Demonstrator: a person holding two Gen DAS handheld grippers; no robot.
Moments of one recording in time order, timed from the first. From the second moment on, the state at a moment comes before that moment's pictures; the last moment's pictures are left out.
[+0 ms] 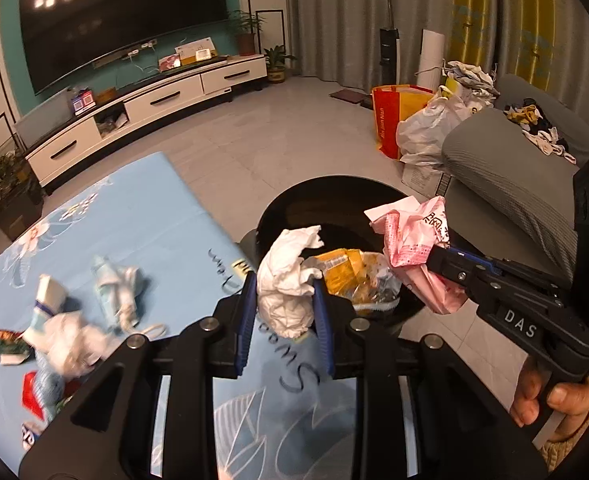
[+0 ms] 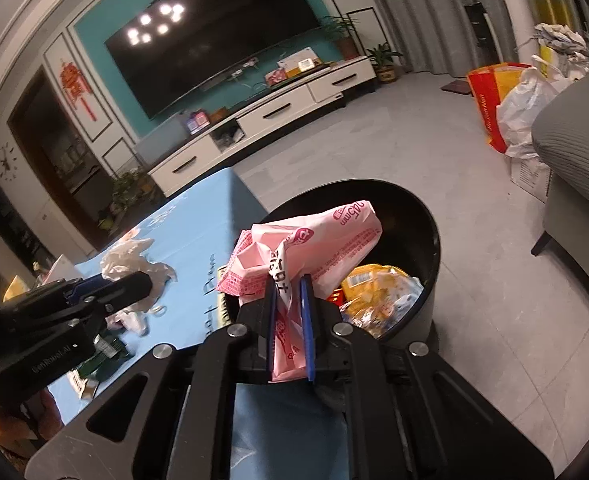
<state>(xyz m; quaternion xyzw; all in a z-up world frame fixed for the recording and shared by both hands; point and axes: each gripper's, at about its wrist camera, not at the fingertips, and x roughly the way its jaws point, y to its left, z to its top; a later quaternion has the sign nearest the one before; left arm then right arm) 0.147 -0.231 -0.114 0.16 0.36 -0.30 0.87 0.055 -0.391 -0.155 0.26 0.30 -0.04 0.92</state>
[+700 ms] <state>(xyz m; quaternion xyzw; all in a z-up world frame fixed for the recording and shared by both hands) 0.179 -0.270 -0.138 0.15 0.36 -0.32 0.86 0.076 -0.423 -0.175 0.28 0.31 -0.11 0.90</state>
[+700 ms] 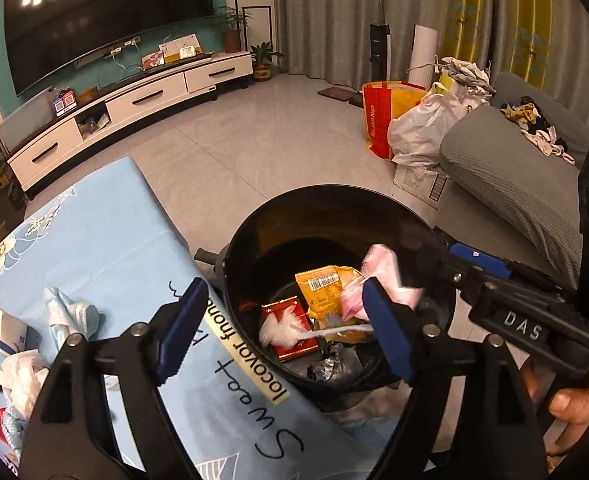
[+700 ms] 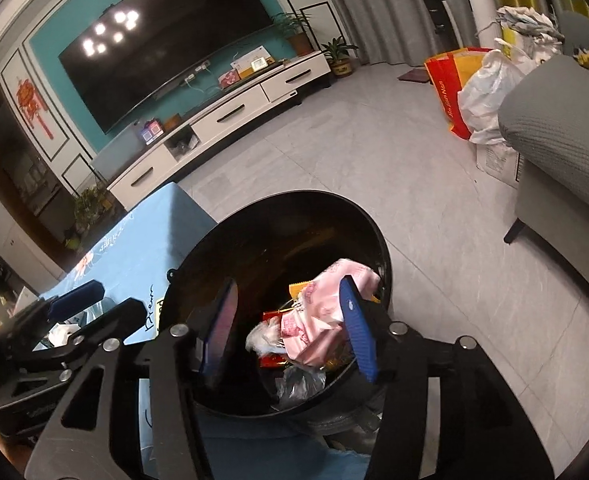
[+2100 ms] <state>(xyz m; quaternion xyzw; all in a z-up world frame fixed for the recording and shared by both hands) 0.063 0.111 -0.144 -0.10 0.42 -0.12 0.89 0.067 -0.180 -0.140 0.12 0.44 0.12 0.88</state>
